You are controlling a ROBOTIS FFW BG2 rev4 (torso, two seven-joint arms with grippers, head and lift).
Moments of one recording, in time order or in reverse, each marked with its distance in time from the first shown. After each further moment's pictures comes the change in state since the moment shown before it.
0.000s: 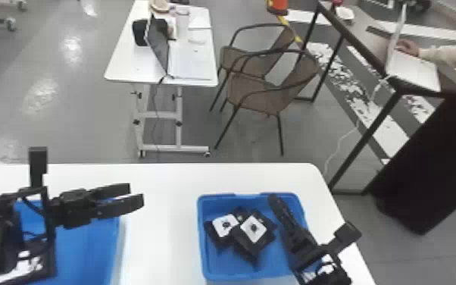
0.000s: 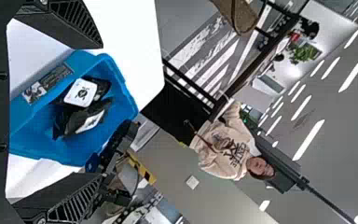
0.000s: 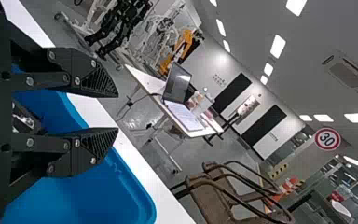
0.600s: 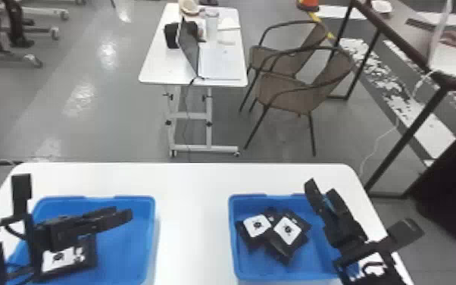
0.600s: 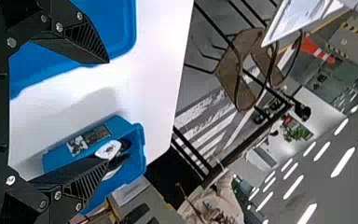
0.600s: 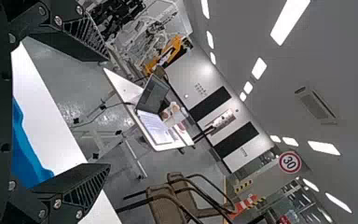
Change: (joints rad) left arm 0.166 0.020 0.218 -0.215 -0.082 0.202 0.099; right arm 0.187 0.048 0.010 -0.426 0.074 0.005 -0.100
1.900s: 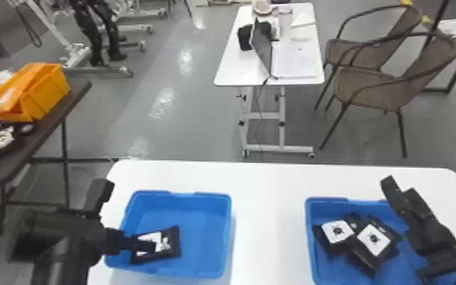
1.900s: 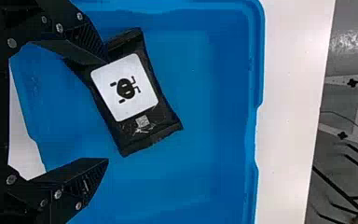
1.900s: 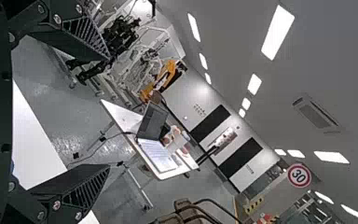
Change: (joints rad) left arm -0.029 0.010 0.017 -0.078 -0.763 0.316 -0.002; right arm -0.029 0.000 0.043 0.011 -0.085 0.050 0.045
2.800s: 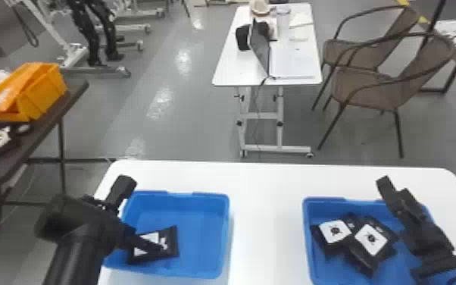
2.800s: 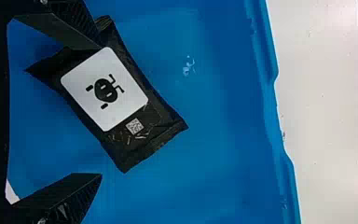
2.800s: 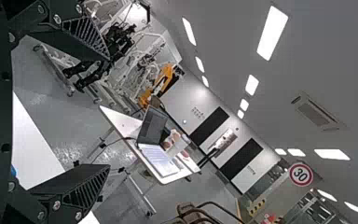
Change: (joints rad) left arm -0.132 0.038 -0.098 0.289 -0.078 -0.174 0.031; right arm -0.011 0.000 0.006 0.030 -0.042 0.000 0.025
